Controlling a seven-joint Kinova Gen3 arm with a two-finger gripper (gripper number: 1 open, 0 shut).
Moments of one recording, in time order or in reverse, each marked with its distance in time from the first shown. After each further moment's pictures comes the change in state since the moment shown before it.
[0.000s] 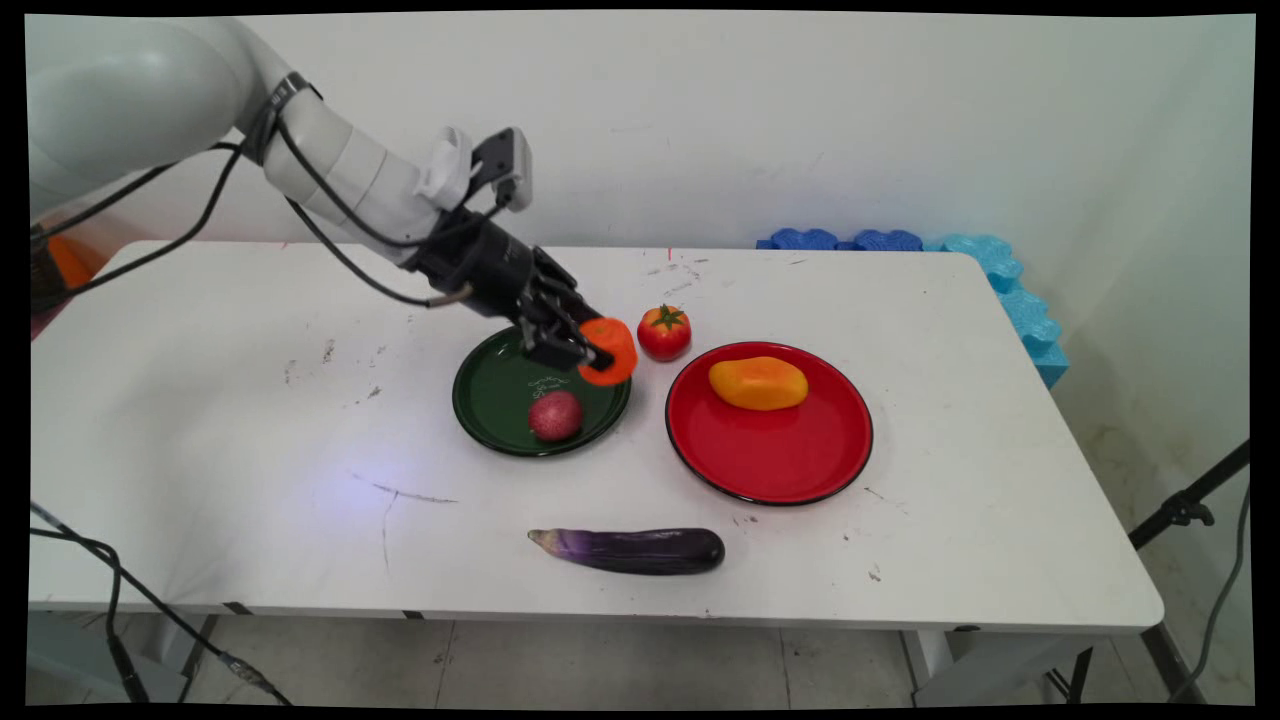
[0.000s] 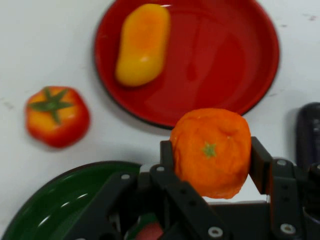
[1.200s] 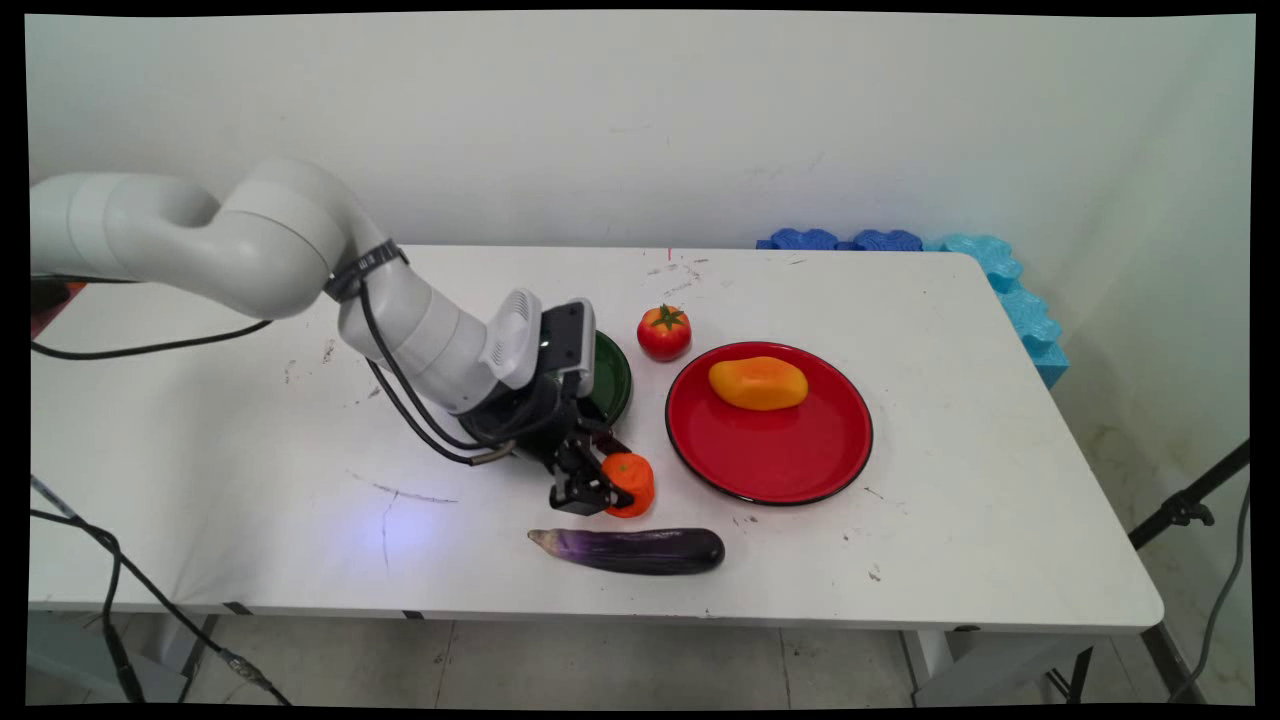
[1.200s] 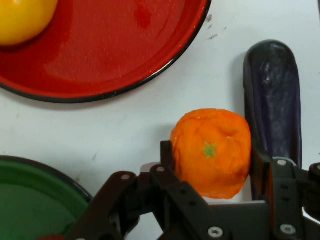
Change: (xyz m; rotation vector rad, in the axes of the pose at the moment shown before) arm -0.026 0.080 0.086 -0.025 -0.134 0.104
